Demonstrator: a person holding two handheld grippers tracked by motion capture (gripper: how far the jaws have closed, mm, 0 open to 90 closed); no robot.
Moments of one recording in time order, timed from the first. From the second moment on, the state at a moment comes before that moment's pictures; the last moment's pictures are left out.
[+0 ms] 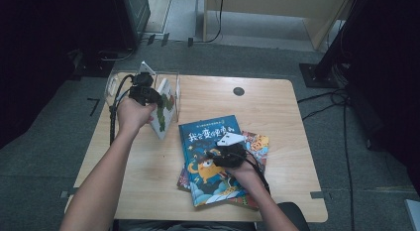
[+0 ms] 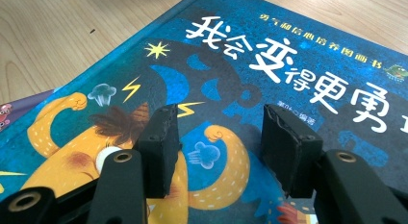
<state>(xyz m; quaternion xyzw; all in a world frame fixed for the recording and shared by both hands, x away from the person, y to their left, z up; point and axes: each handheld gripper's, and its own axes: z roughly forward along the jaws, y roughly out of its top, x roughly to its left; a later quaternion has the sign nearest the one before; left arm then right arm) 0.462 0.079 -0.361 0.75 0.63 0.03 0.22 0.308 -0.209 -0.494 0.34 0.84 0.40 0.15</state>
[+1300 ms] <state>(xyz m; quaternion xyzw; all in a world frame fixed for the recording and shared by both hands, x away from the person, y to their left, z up) 0.496 0.068 -0.376 0.75 0.62 0.04 0.22 0.305 -0.210 -0.494 0.35 0.84 0.40 0.15</state>
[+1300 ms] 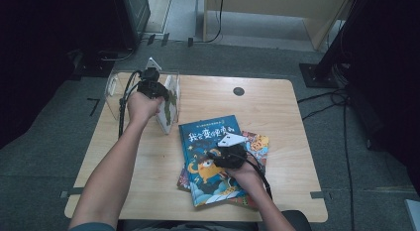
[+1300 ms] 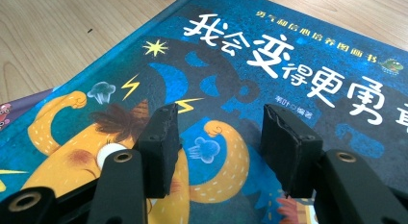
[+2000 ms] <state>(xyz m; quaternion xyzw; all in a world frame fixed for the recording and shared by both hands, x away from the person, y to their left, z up) 0.450 0.083 -0.346 0.78 0.57 0.03 0.26 0.305 -0.212 -0.494 0.35 0.84 0.40 0.15</state>
